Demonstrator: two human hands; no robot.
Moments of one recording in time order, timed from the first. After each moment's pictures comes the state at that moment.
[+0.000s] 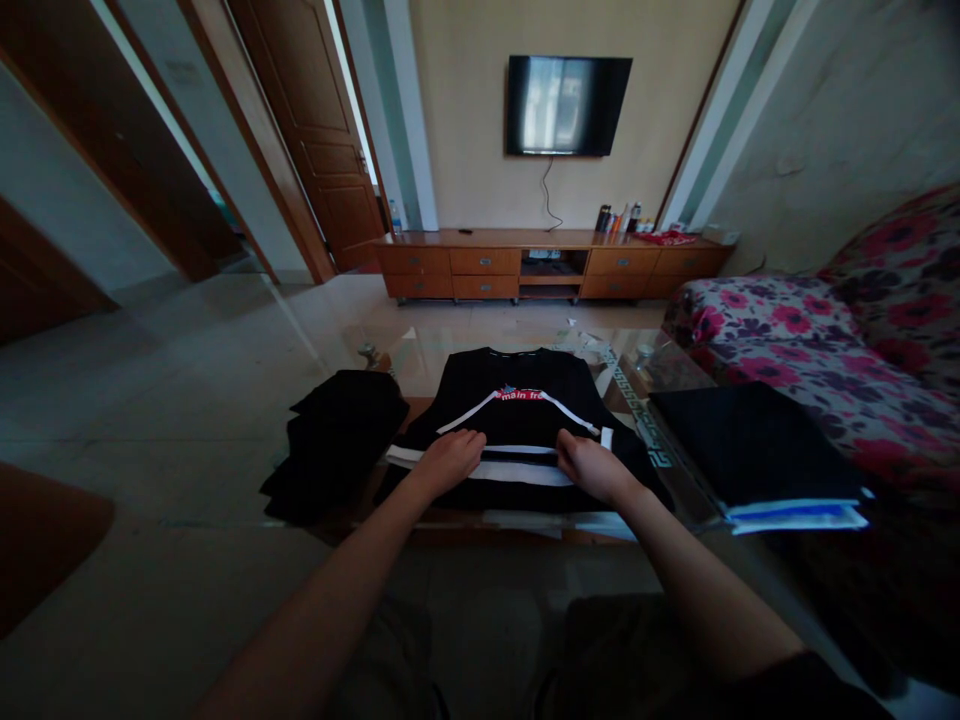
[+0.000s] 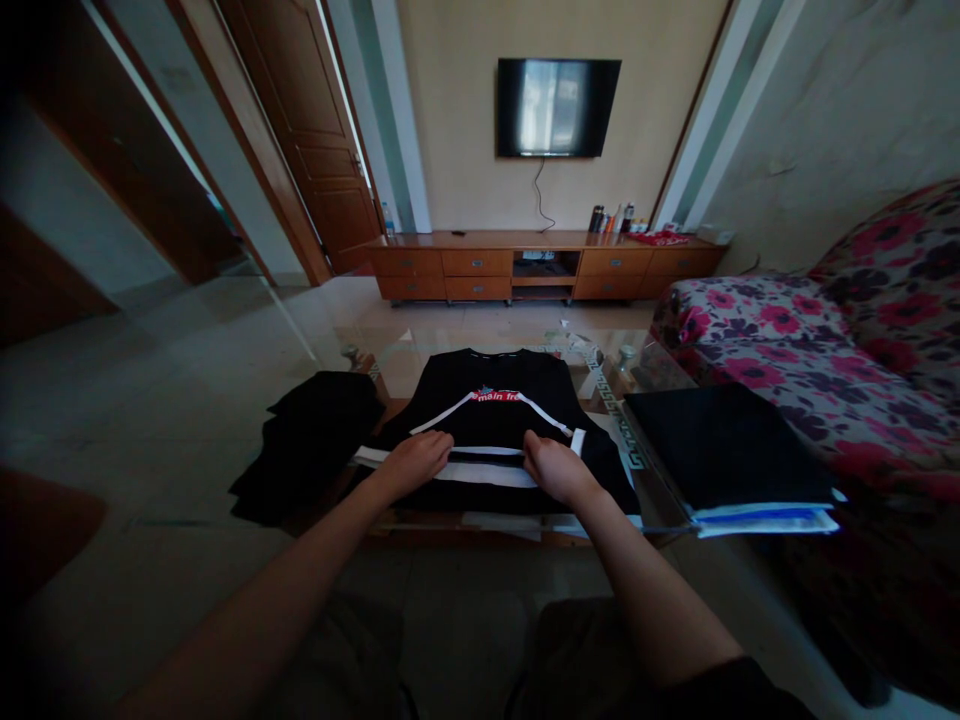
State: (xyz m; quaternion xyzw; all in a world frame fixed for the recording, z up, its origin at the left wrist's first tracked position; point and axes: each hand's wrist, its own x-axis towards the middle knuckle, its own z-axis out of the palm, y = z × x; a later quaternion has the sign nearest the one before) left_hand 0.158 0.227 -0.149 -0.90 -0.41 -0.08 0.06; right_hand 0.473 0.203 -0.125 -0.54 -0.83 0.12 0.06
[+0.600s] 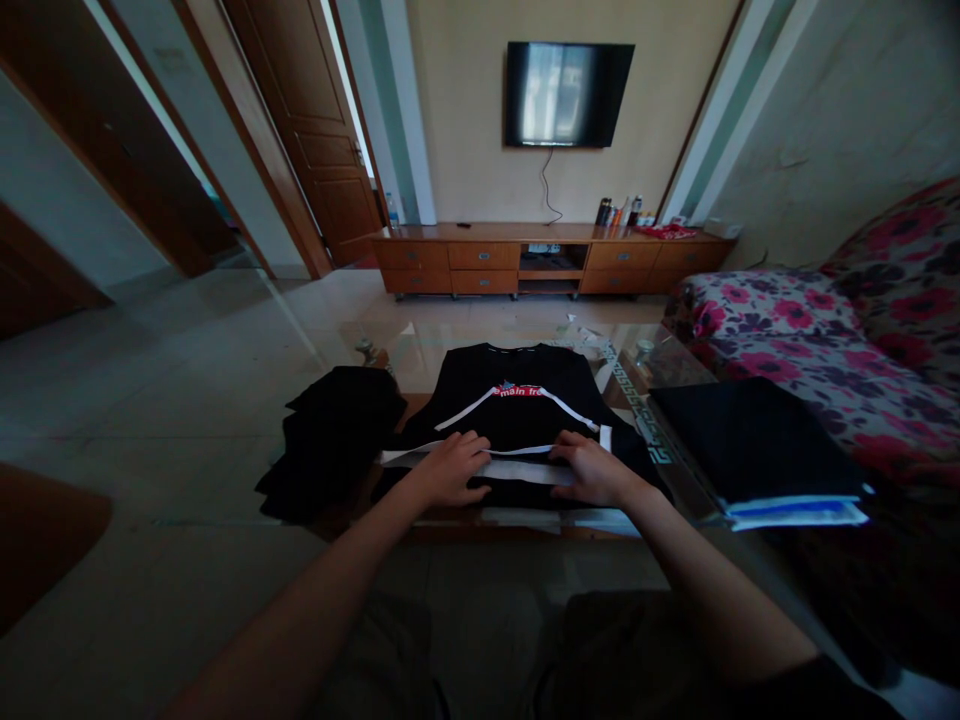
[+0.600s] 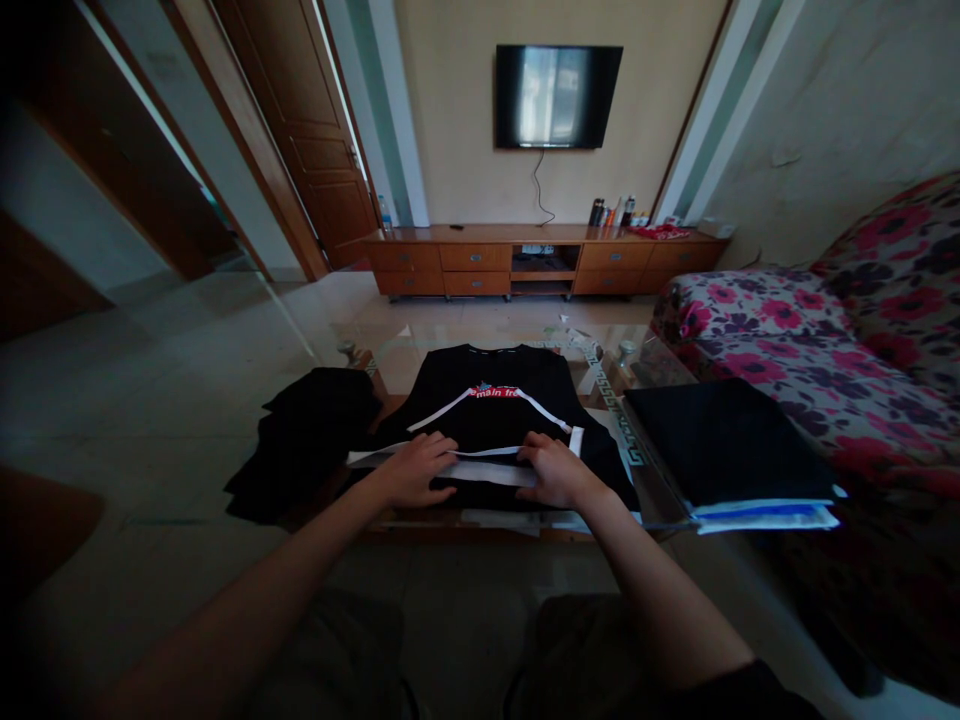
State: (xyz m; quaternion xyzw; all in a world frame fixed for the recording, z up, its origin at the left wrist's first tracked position) left_hand 0.157 0.213 -0.139 -0.95 -0.31 -0.09 0.01; right_hand 0.481 0.201 -0.128 -0.46 -0.87 0.13 0.06
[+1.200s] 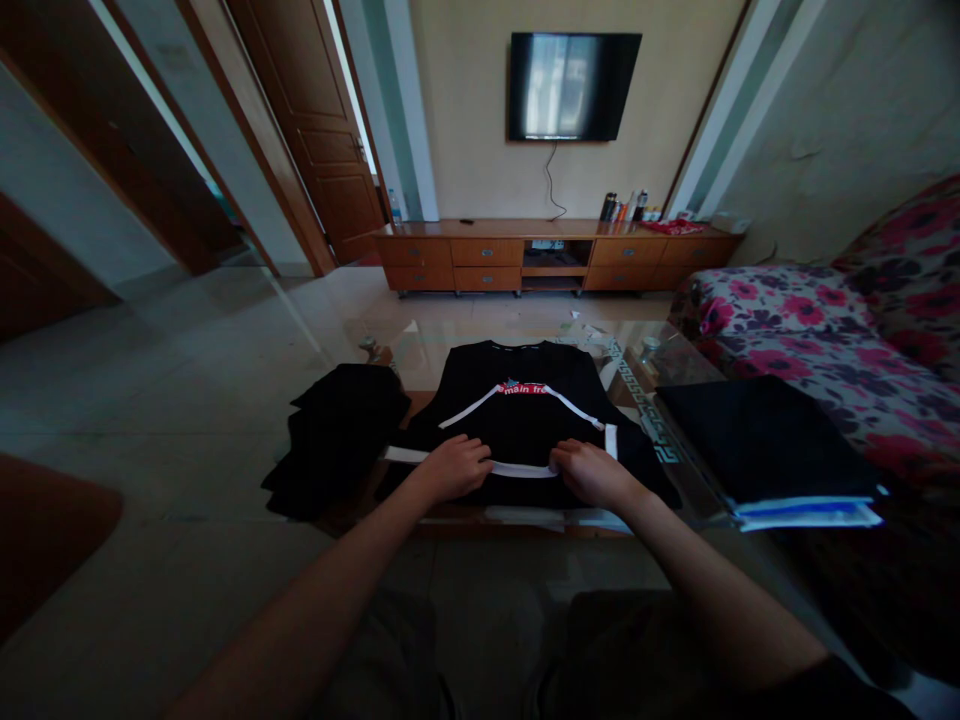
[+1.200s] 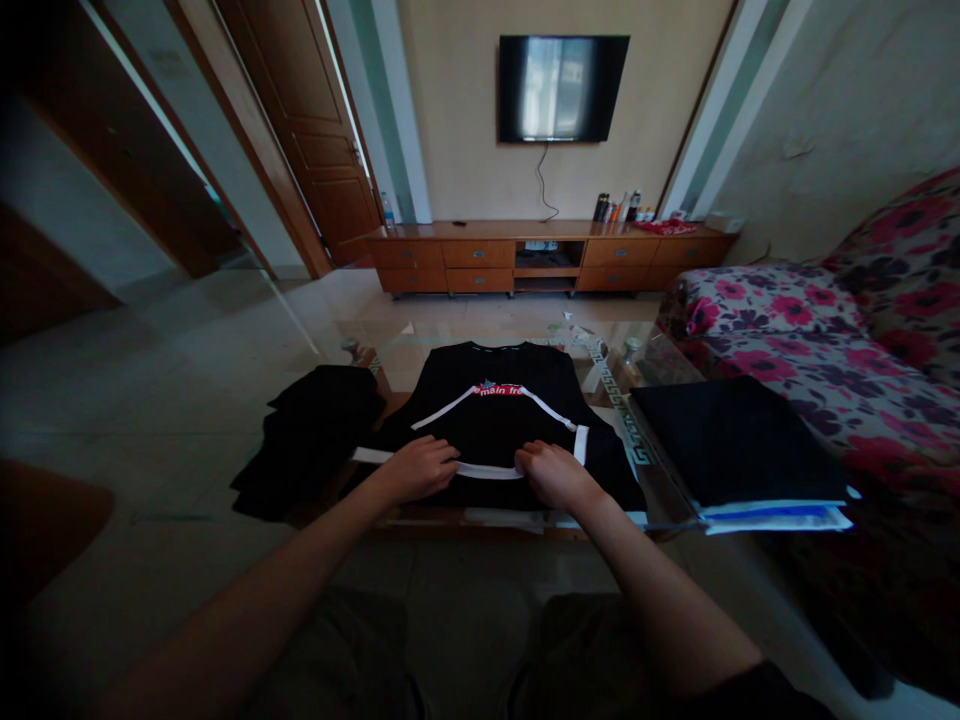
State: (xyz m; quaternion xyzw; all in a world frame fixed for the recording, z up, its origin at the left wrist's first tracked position) left_hand 0.153 0.219 -0.156 -0.96 -0.26 -0.03 0.10; right_hand 0.465 0.192 -0.128 -0.45 -0.89 0.10 0.00
